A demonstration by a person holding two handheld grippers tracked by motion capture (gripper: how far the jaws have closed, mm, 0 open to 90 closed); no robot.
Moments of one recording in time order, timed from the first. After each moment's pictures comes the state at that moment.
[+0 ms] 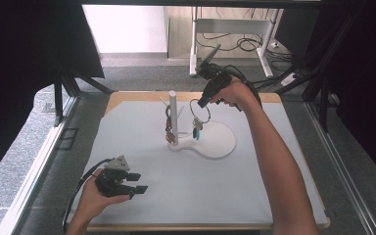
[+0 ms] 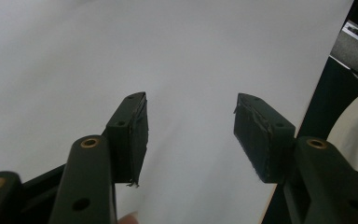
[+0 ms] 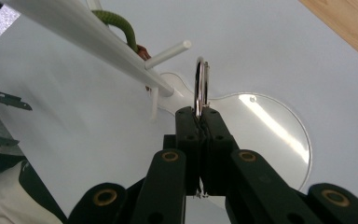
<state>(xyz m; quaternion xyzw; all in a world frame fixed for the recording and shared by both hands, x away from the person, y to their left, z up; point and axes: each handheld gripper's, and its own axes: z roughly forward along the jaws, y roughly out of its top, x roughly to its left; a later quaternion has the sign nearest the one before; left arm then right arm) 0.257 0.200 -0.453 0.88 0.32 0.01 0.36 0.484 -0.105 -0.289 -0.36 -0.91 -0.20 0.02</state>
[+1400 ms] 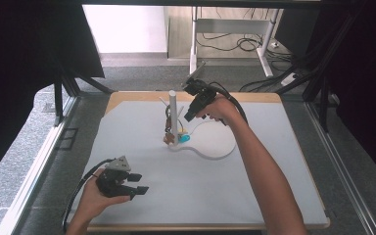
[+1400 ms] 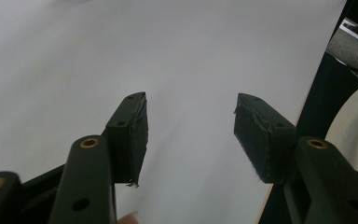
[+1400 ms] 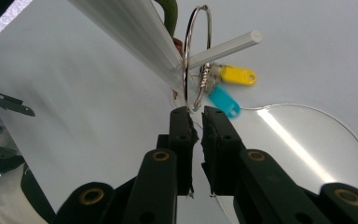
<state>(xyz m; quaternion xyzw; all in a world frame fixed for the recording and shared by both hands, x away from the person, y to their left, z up) 0.256 0.198 -0.452 0.88 0.31 0.01 0.36 0.467 -0.073 -0.333 -0.34 -0.92 -0.21 0.04</state>
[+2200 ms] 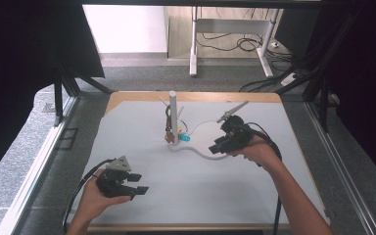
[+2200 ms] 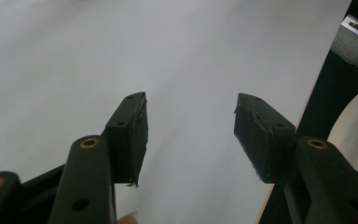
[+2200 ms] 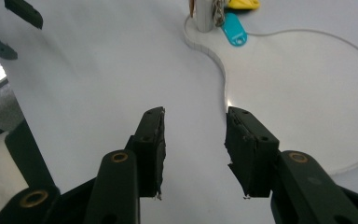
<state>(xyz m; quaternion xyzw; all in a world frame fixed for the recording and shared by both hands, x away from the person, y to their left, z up) 0.254 0.195 -0.452 0.88 0.32 0.01 0.36 0.359 -0.172 -0.370 -0.31 -0.90 -0.29 -0.02</state>
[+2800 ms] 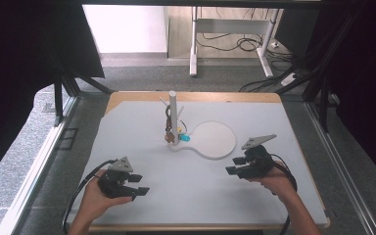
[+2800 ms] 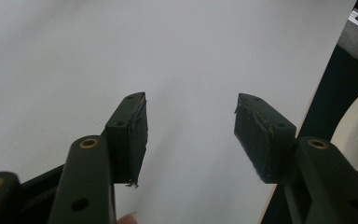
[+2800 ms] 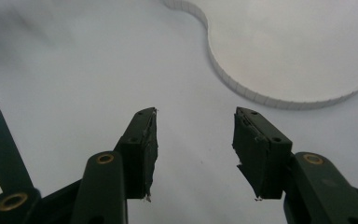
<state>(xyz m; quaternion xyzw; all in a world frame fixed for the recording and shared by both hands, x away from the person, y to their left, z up) 0.254 0.192 -0.455 0.88 0.32 0.01 0.35 0.312 -0.234 -0.429 -0.34 -0.87 -0.35 -0.05</state>
